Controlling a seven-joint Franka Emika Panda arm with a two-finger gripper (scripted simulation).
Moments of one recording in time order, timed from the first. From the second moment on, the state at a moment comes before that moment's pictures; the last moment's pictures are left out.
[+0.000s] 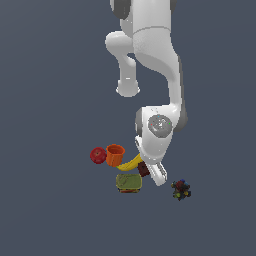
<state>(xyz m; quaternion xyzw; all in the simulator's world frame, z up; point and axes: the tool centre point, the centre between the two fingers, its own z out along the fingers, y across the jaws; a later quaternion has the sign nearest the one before) 0.073 0.089 0.046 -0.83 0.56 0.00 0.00</state>
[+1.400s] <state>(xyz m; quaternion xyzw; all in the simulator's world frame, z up) 0.080 0.103 0.070 -0.83 0.56 -0.01 0.01</state>
